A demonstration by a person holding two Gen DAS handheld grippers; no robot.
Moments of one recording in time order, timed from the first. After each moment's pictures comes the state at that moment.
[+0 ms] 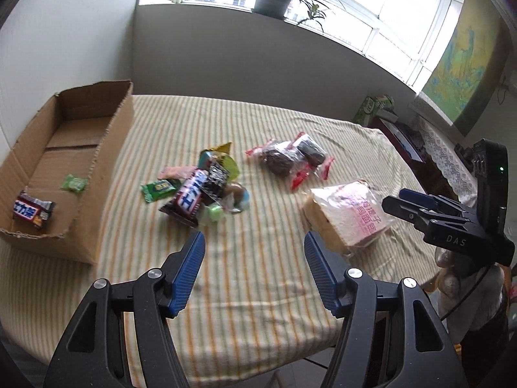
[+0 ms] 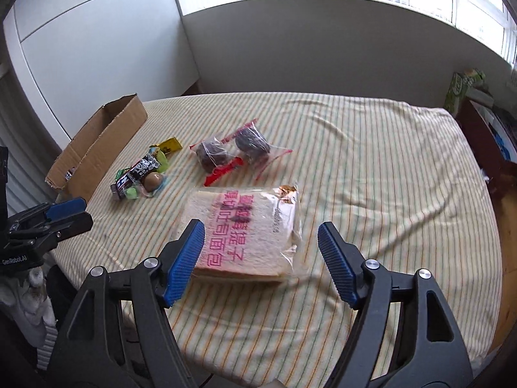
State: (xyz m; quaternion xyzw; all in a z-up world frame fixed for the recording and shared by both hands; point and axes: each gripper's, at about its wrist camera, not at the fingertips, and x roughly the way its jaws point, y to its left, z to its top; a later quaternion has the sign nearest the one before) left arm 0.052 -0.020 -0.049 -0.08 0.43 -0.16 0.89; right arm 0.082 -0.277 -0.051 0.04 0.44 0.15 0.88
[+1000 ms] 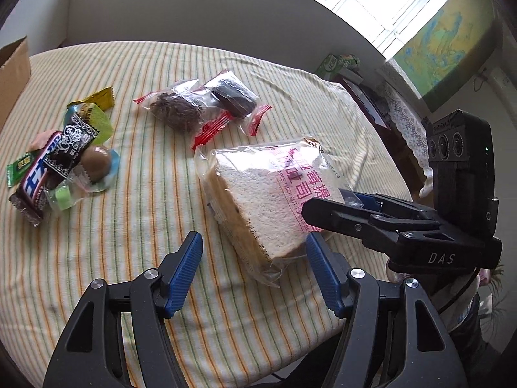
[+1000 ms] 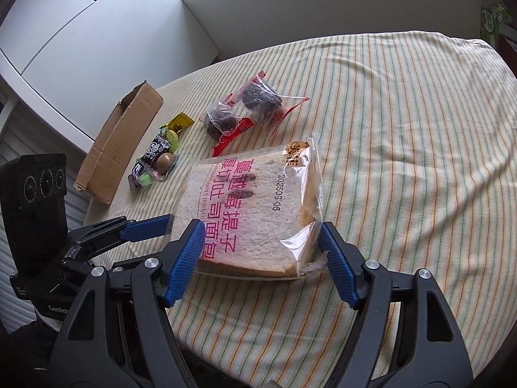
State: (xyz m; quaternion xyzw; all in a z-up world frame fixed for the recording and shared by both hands) left arm 0.090 -0.100 -0.094 -0.10 0.50 -0.26 0.82; right arm 0.104 -0.281 -0.103 0.13 0.50 0.23 0.83
